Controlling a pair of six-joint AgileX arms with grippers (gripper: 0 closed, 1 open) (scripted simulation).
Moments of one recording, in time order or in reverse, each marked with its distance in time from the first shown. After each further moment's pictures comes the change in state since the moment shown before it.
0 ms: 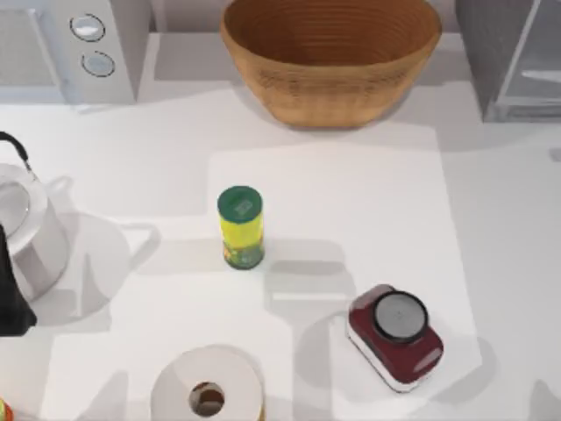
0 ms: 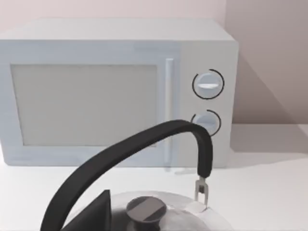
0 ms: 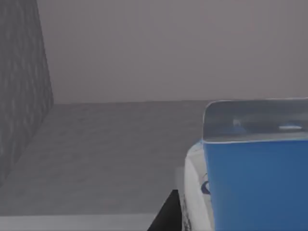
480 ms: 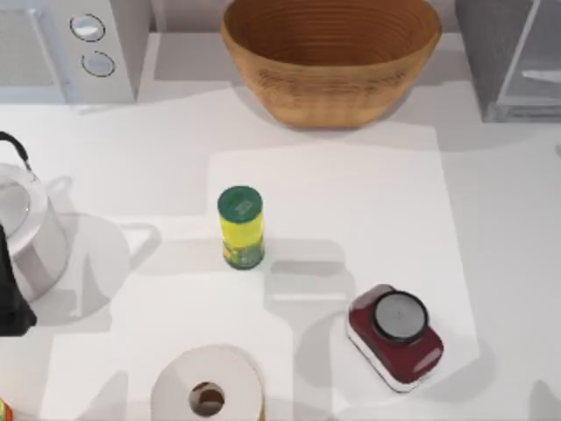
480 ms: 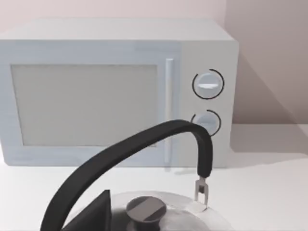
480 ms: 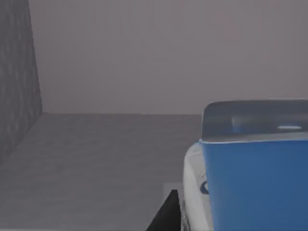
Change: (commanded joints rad) left arm 0.000 0.000 0.000 0.000 0.000 0.000; right arm -0.025 0.097 0.062 0.090 -0.023 -0.024
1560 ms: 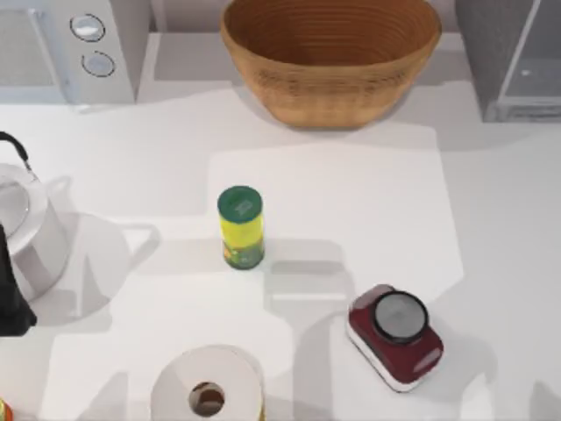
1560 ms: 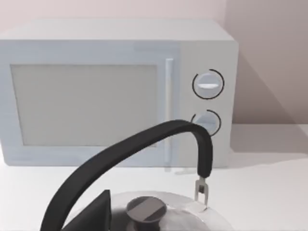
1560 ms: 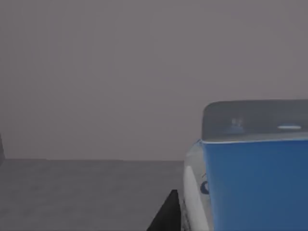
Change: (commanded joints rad) left arm 0.000 0.000 0.000 0.000 0.000 0.000; right arm 0.063 0.240 0.476 -0.236 0.067 -0.004
